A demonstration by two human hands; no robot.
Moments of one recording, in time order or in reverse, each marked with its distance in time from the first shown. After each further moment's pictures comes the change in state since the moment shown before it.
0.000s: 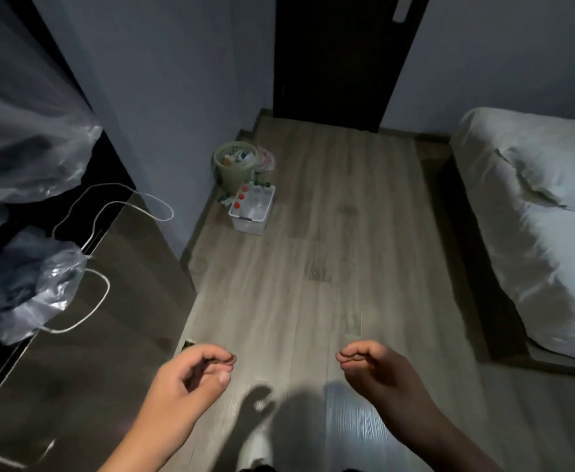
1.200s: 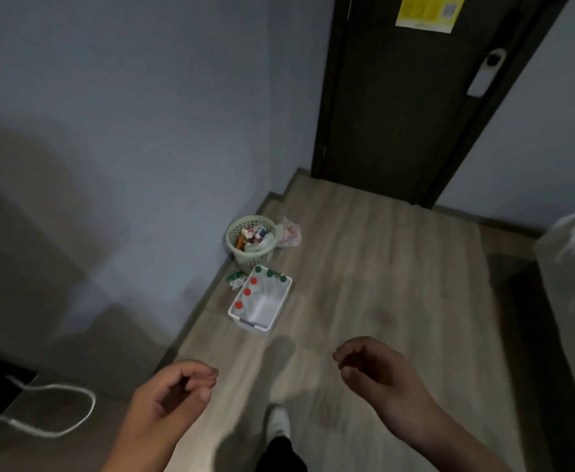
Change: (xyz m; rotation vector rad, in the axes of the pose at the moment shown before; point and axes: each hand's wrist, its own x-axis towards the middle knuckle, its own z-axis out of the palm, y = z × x) left_hand 0.494 0.107 0.041 -0.081 0.301 0.141; right_hand 0.550 -0.160 -0.127 -0.024 -0.252 -0.185
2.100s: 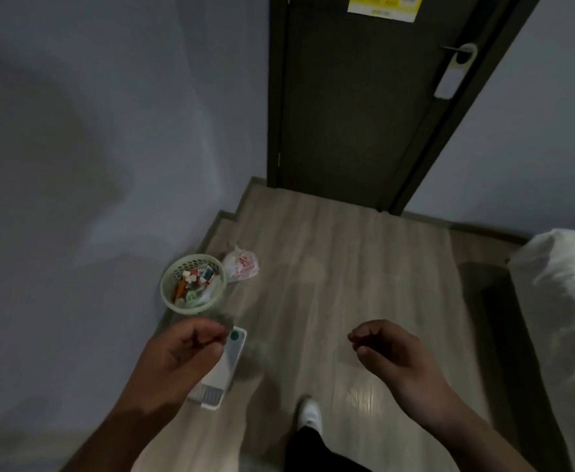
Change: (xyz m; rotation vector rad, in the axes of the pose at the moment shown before) left_hand 0.364 0.054 0.188 0.073 -0.170 -0.015; right_hand 0.282 -0.031 -0.212 -0.018 0.215 0.083
